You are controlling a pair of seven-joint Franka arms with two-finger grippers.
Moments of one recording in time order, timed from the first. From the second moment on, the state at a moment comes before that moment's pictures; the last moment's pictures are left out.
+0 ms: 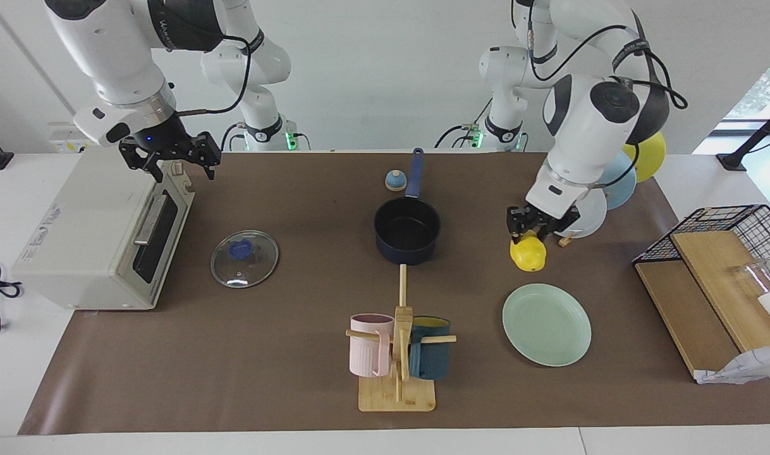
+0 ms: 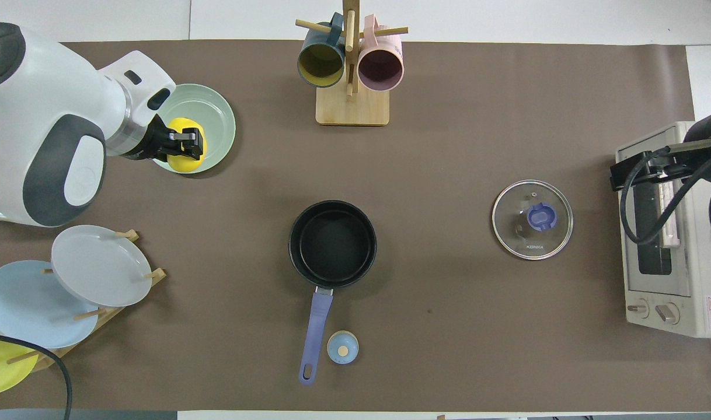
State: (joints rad) left arm -0.24 0.21 -0.01 -1.66 -0.04 1.93 -0.18; right arm 0.05 0.03 -0.01 -1.55 -0.05 1.51 -0.05
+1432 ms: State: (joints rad) left arm -0.16 0.45 -0.02 -1.68 0.03 2.20 -0.02; right arm 0.05 0.03 0.00 -1.55 -0.05 1.51 -0.05
